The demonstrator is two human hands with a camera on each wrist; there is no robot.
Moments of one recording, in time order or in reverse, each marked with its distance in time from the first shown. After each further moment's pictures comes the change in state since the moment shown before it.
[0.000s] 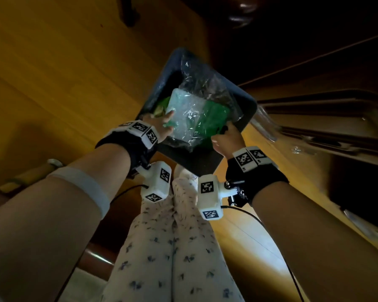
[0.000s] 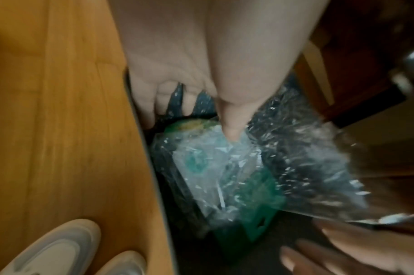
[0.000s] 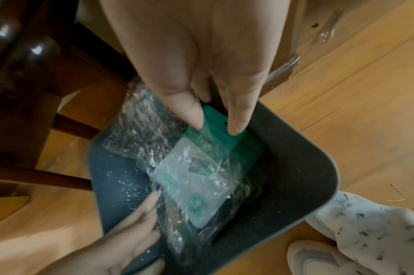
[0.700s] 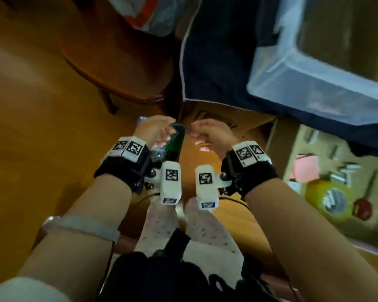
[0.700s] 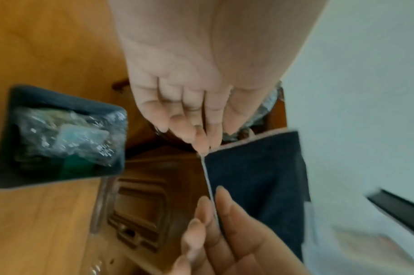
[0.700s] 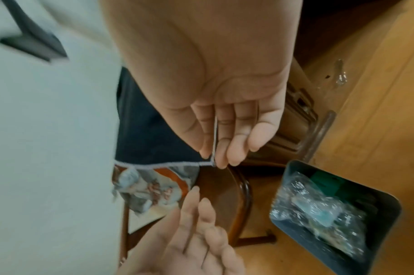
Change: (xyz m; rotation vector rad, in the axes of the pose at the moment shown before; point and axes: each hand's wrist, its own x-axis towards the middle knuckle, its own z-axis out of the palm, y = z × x) left_hand -0.374 0.160 -0.100 -0.922 -0.007 0.307; right_hand -0.365 -0.030 -0.185 0.553 -0.123 -0.290
